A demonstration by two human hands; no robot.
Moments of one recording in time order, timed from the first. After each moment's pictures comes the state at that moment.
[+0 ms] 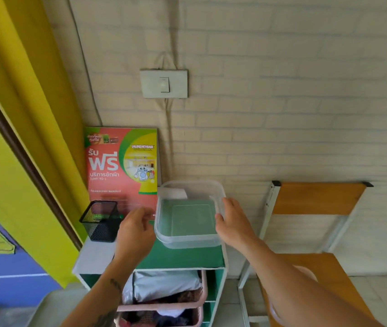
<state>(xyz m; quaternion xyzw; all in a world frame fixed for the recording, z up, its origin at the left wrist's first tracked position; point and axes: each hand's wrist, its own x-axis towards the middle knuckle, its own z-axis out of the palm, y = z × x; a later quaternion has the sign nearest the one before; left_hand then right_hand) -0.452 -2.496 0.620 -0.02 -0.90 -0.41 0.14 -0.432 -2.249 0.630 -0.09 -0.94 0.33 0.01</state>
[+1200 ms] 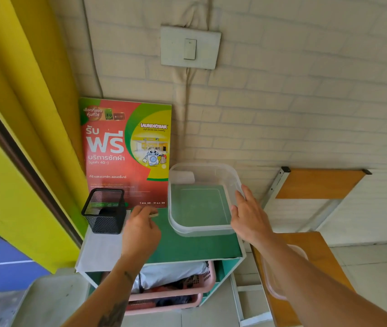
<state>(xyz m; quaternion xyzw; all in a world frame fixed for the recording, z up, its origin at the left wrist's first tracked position) -0.493 -2.531 0.553 -0.04 -0.91 -0.38 0.12 -0.449 -2.271 0.608 -0.14 -0.98 0.13 0.01</state>
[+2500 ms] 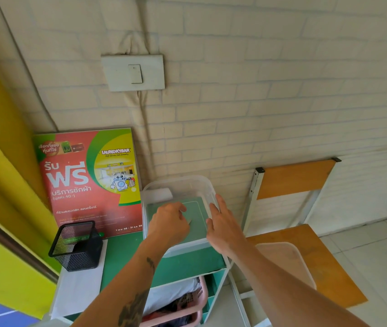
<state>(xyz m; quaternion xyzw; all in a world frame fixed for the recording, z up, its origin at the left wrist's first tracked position) -0.512 -2.415 0.631 -0.14 -0.93 -0.32 -0.09 -0.447 -2.268 0.596 -0.13 -0.96 0.25 0.03</state>
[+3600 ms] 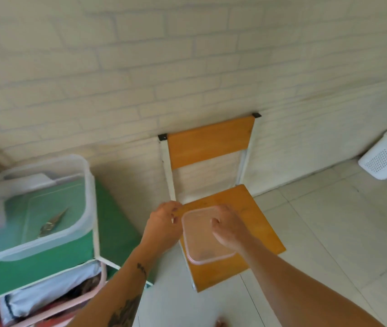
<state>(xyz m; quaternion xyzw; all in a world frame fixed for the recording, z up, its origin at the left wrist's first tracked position) -0.383 -2.143 0.550 -0.19 -0.89 -0.38 -0.17 -0.300 -1.964 0.505 -0.27 -0.89 0.34 -0.10</state>
